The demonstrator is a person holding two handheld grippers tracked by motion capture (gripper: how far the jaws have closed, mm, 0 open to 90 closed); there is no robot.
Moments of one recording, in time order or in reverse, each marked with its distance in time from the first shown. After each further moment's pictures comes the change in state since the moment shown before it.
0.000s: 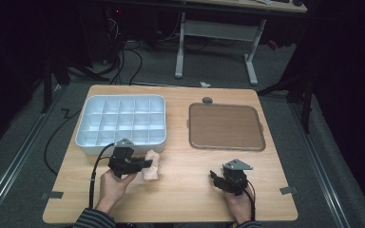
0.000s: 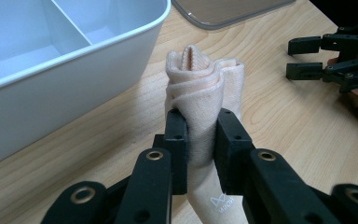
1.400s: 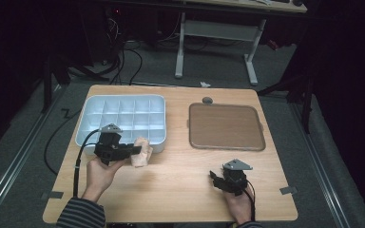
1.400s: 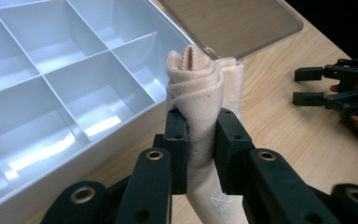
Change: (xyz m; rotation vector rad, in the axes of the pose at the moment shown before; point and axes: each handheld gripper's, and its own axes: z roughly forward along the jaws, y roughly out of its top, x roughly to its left) left arm 0.017 0.033 -0.042 -0.038 0.050 0.010; right arm 0.001 0.000 0.000 0.002 0.003 -0.004
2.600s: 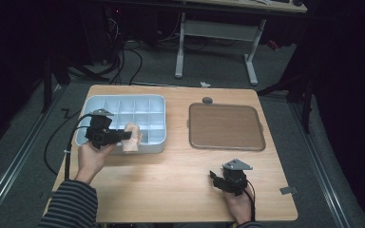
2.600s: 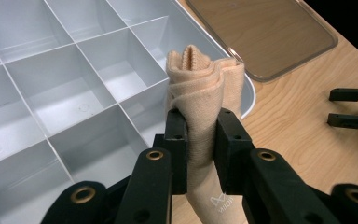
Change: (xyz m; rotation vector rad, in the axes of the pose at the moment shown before) left arm 0.037 0.031 -0.012 0.012 0.072 -0.026; right arm 0.000 0.000 0.000 0.000 0.000 0.000
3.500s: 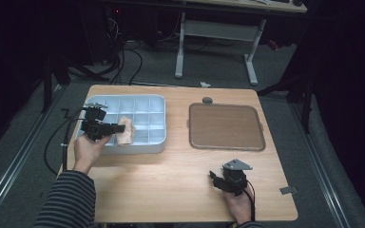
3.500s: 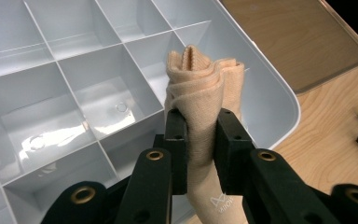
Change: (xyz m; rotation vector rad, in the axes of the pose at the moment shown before) left arm 0.035 0.008 0.005 0.016 0.045 -0.080; right arm 0.000 0.000 0.000 0.002 -0.001 -0.002
